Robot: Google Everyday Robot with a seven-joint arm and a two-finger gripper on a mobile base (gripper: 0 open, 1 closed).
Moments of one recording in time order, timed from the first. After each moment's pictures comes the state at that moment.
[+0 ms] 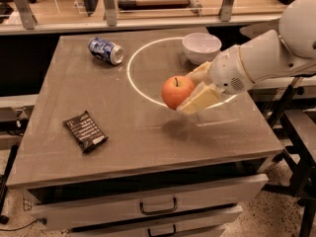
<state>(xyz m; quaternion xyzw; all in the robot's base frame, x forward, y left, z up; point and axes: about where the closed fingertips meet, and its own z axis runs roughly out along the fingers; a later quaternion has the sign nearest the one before) 0.525 -0.077 0.886 -0.59 0.69 0.22 0.36</state>
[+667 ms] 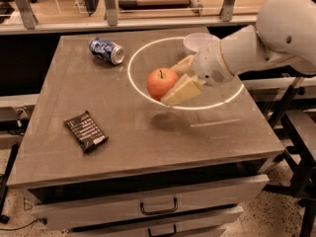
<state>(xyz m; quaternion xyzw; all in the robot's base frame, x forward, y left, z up) 0.551 -0.044 0.889 -0.59 0.68 0.23 0.37</state>
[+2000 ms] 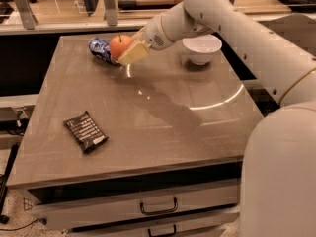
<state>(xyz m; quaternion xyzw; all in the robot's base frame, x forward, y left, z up) 0.724 0.072 0.889 -0.56 0.68 0.24 0.41</state>
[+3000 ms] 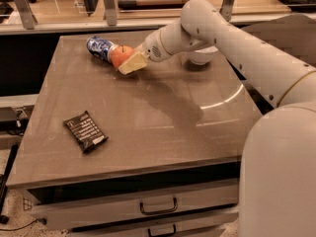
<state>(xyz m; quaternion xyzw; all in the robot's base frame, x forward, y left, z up) 0.731 0.074 0.845 -0.50 0.72 0.27 0.39</state>
